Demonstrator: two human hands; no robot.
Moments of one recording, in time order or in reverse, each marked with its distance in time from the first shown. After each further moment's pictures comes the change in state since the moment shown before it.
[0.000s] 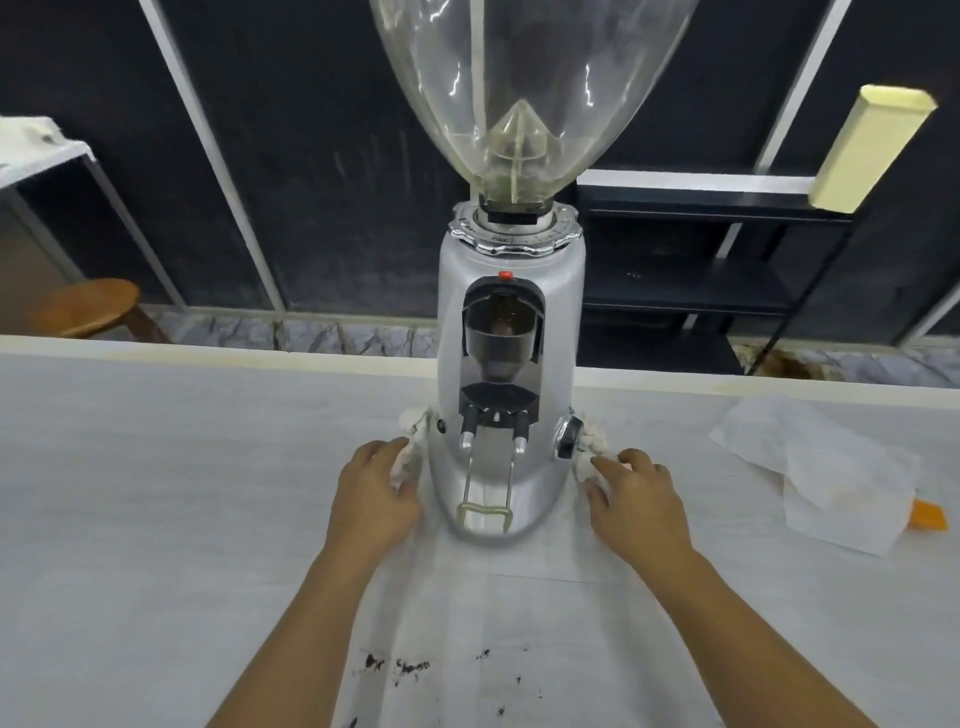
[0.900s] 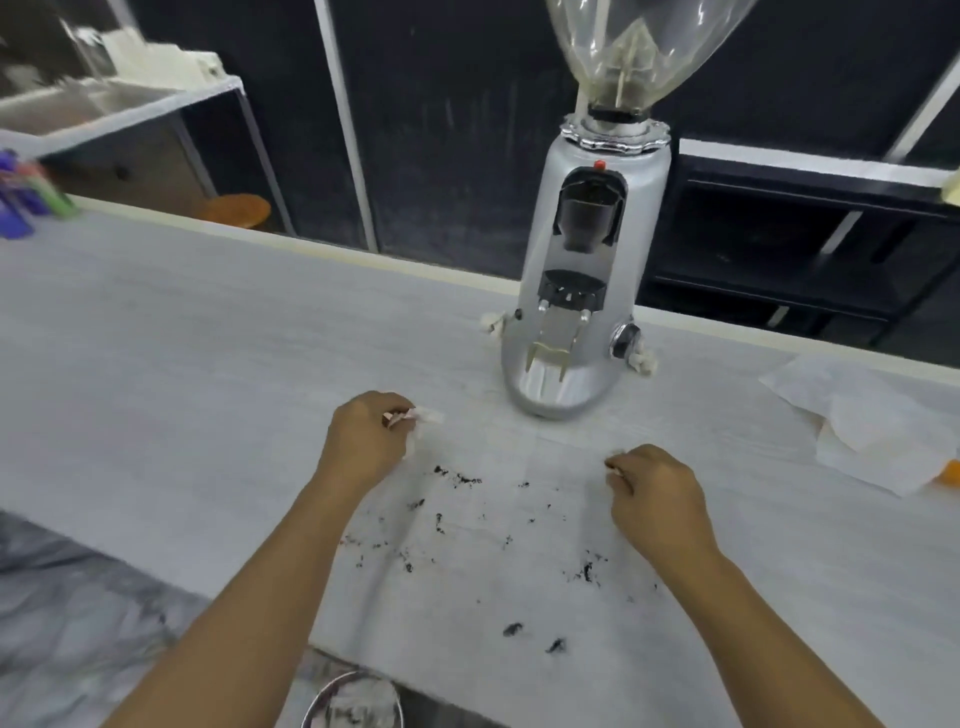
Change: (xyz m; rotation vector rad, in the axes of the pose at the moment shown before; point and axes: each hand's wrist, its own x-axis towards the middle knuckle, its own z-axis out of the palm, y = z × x) left_hand -0.148 -0.014 -0.070 -0.073 0.164 -0.174; right_hand -0.134 -0.014 -0.030 0.270 0.033 -0.295
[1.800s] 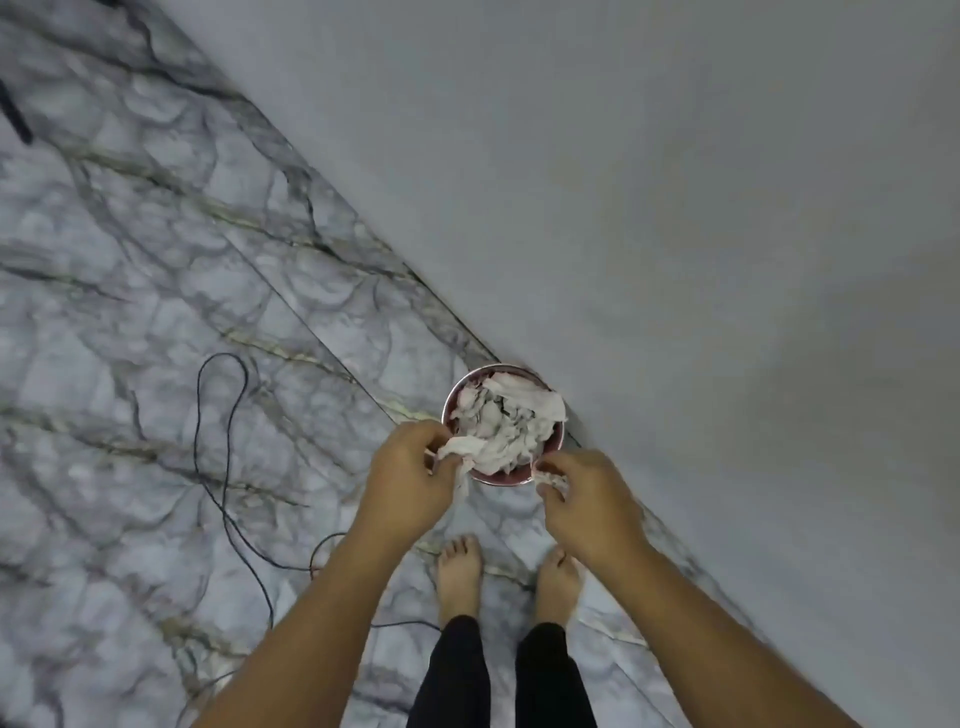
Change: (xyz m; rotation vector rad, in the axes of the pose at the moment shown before) left_hand -0.369 -0.462 0.100 -0.164 -0.110 -0.720; right_hand -0.347 -0.122 0.451 0.145 -0.918 -0.055
